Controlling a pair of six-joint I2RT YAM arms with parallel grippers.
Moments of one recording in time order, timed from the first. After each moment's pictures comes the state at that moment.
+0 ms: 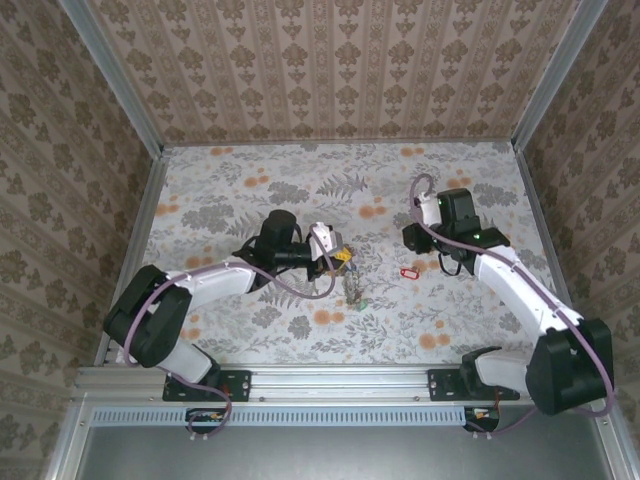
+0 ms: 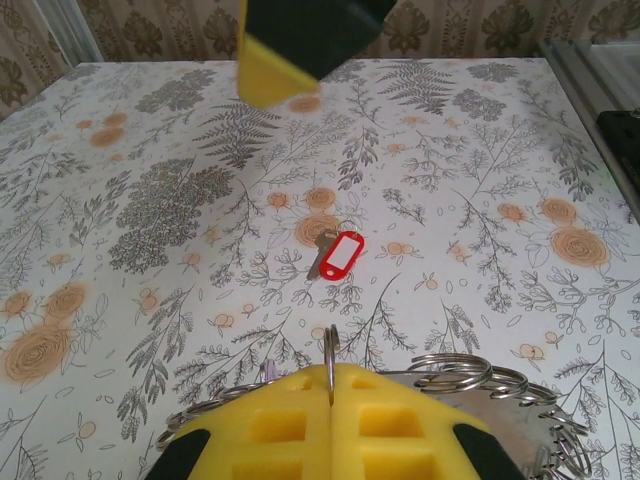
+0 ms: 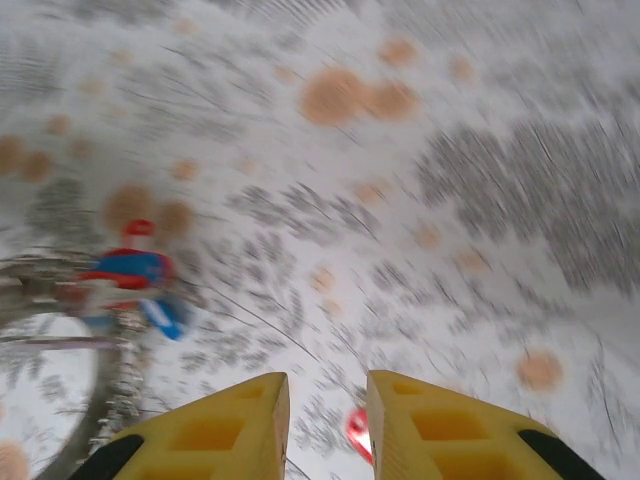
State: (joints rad) left arm -0.71 1.51 0.73 0.34 0.73 0.39; right arm 0.20 1.25 0.87 -0.50 -0.18 0.10
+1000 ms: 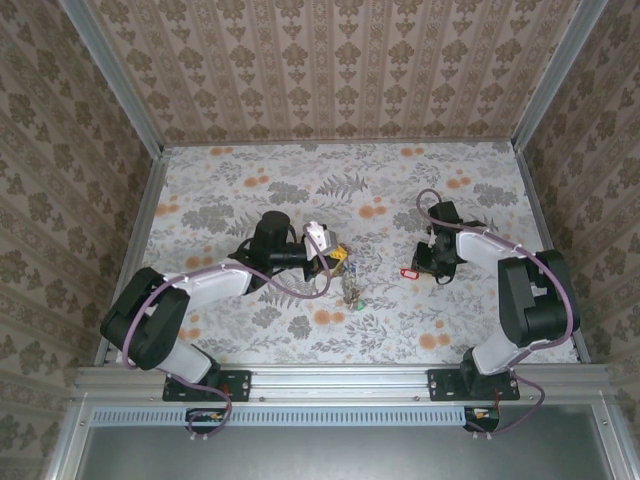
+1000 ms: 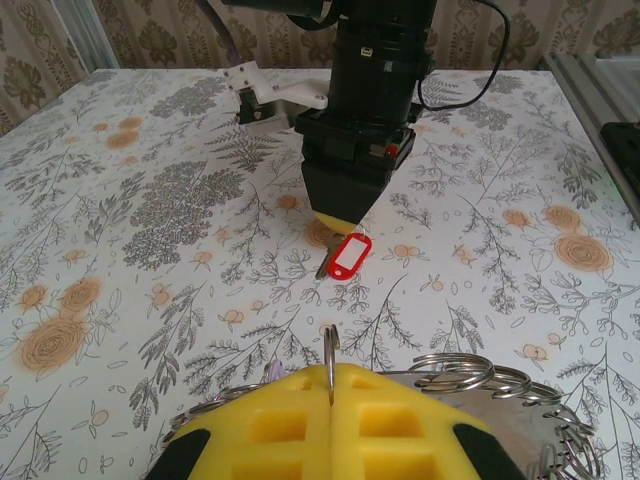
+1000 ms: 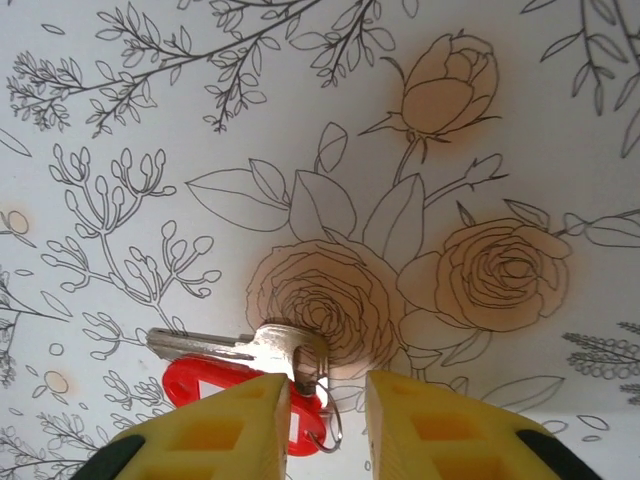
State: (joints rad) left arm -0.68 1.50 0.70 0.39 0.75 0.36; right arm 0.13 1.59 0.86 -0.60 -0.15 0.45
